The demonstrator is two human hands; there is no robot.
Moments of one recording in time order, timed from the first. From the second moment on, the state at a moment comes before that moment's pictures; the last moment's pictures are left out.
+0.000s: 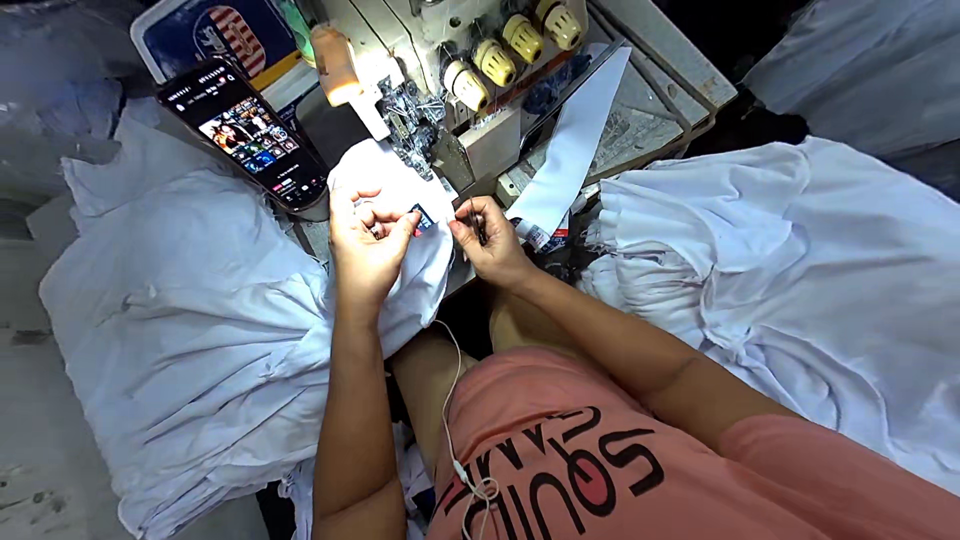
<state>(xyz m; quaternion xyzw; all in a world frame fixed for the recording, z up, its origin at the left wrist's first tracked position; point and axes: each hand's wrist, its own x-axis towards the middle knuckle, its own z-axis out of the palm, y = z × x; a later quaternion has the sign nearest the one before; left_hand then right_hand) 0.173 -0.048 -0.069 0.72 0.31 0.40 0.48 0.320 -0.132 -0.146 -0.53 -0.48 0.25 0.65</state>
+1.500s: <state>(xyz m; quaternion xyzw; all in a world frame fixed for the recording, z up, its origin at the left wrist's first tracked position) 0.186 -0.062 -0.072 0.94 0.25 0.24 0.01 0.346 -0.150 -0.095 -0.60 -0.62 0.30 0.42</state>
